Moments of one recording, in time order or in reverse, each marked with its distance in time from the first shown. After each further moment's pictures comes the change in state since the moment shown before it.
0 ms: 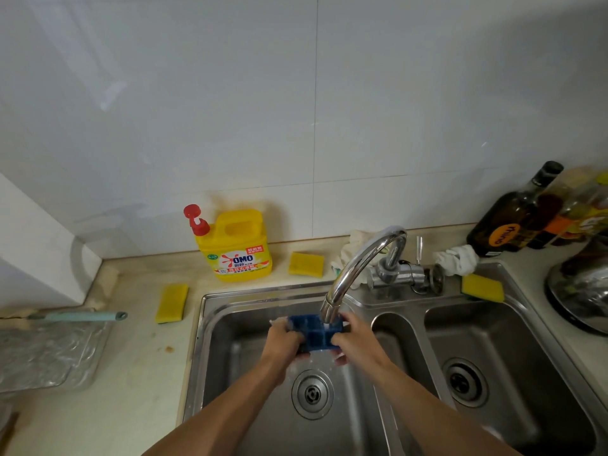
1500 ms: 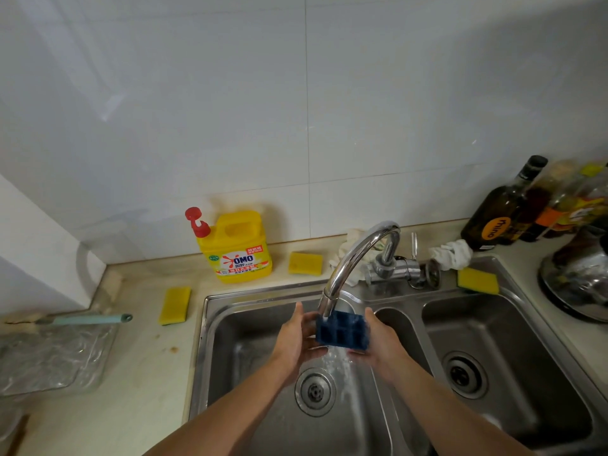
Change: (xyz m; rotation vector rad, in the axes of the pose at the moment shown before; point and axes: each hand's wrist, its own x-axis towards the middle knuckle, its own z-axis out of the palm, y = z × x) left_hand -0.022 0.014 0.015 -0.224 -0.145 -0.093; right_hand -0.007 0.020 -0.022 0.602 0.120 0.290
